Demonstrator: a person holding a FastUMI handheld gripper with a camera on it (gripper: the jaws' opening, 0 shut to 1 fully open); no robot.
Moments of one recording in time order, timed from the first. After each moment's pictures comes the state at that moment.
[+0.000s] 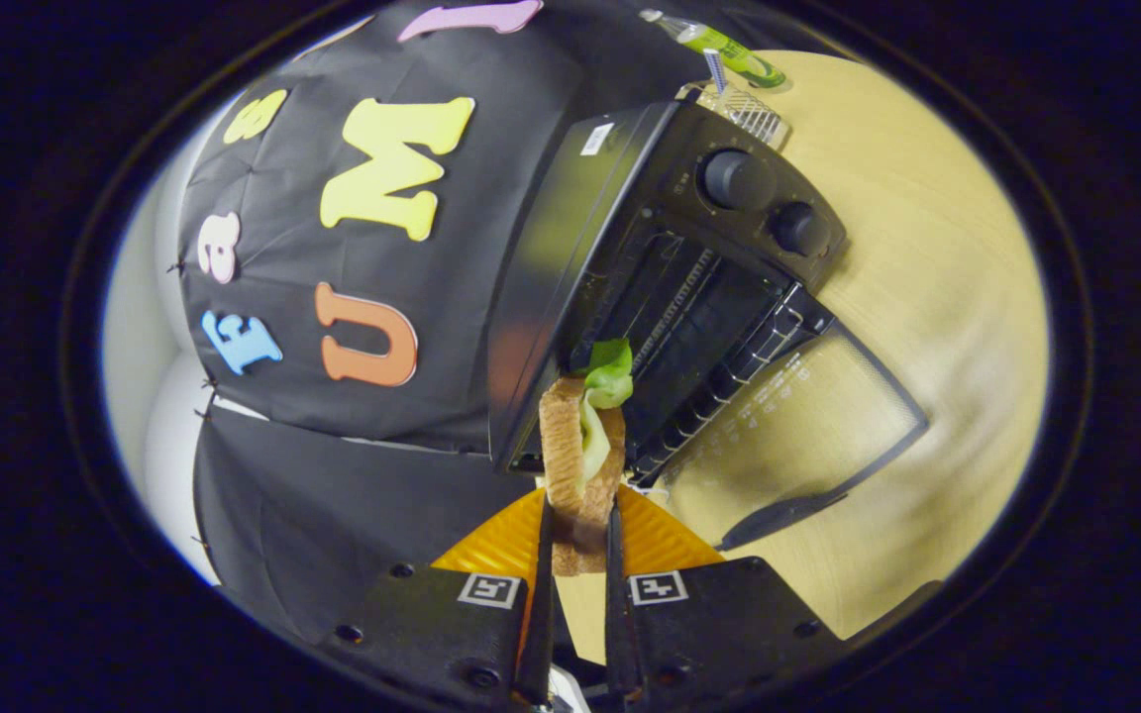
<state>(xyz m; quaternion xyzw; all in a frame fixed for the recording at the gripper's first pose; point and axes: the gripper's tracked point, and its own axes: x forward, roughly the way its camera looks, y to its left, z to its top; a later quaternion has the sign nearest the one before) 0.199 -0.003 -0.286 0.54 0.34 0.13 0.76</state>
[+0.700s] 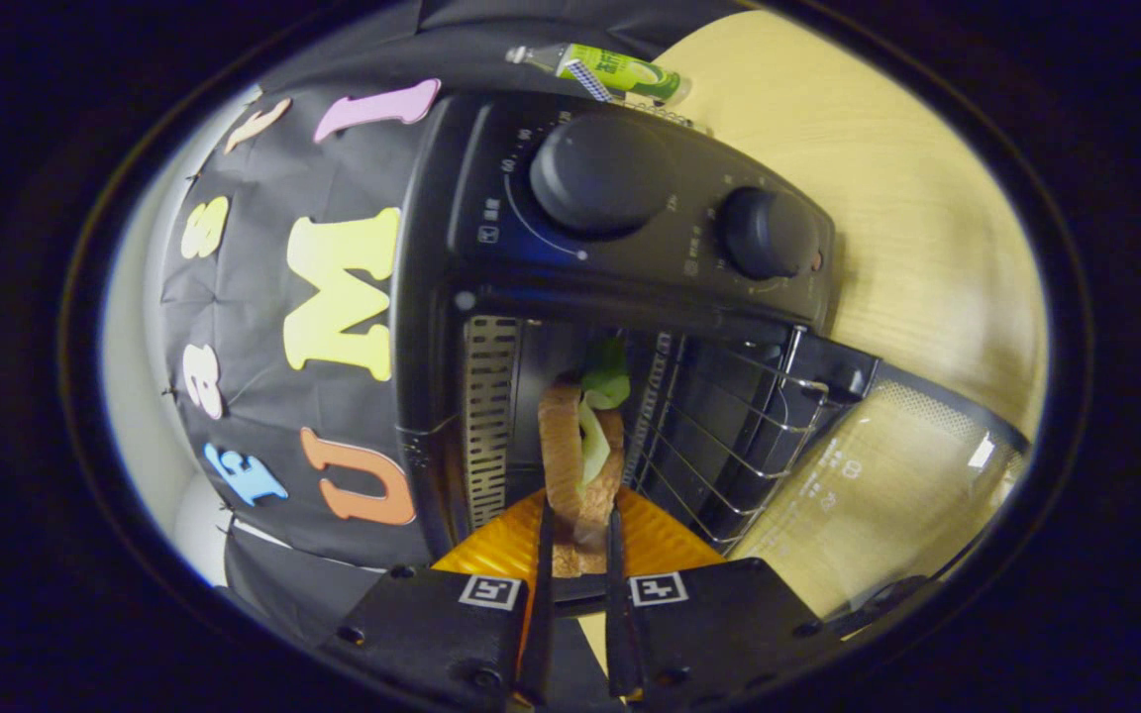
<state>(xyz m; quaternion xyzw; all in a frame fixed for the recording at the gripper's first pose) 0.301 -0.020 -0.340 0.64 0.20 0.02 0.74</state>
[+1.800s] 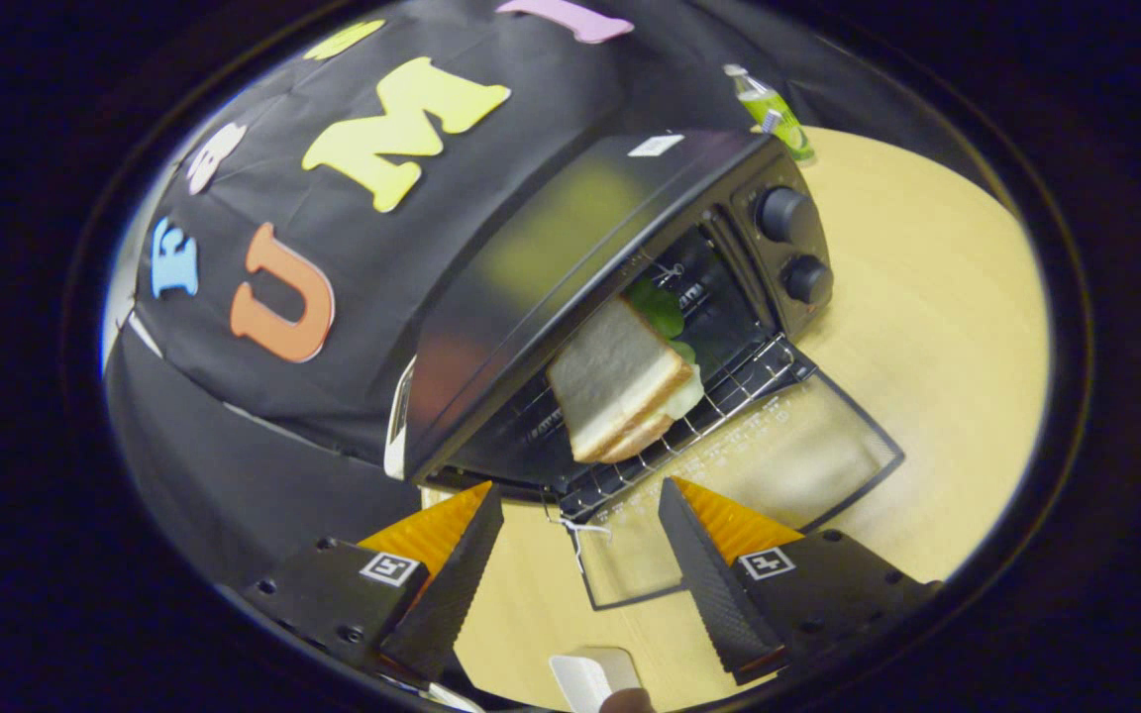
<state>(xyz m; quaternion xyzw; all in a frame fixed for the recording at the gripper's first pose) 0.191 0.022 -0.303 0.33 0.36 0.02 0.87</state>
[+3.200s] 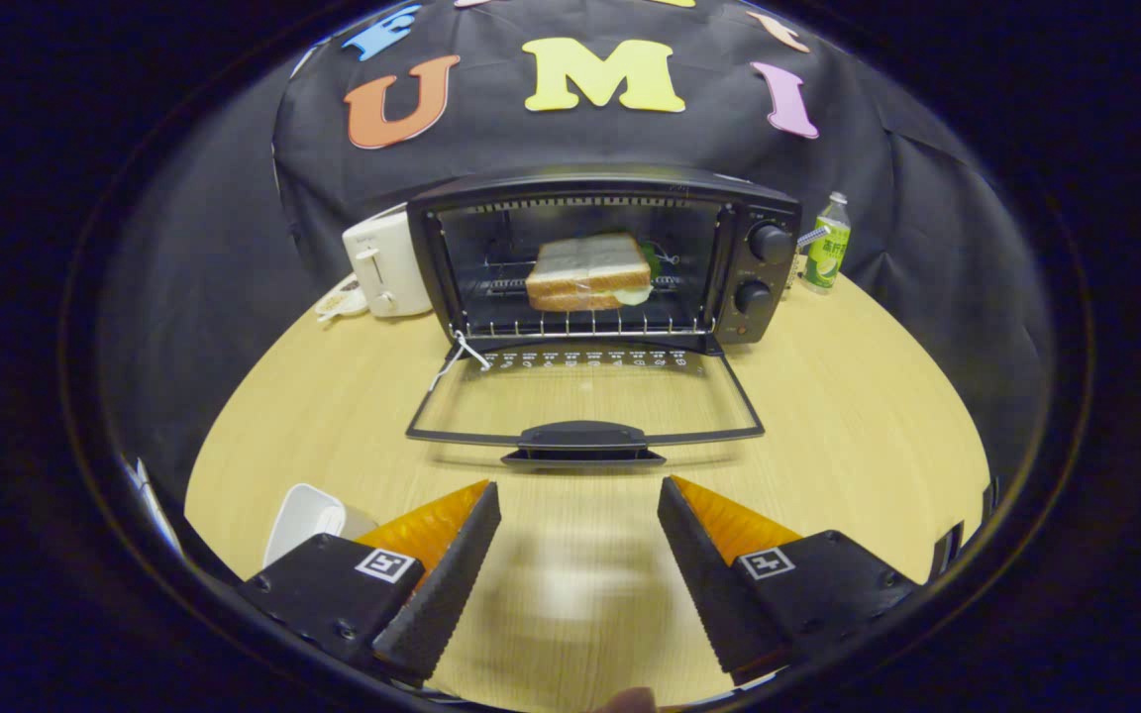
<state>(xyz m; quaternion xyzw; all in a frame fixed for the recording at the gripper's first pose) 0.093 -0.015 -0.412 -0.02 0.36 0.01 0.93</state>
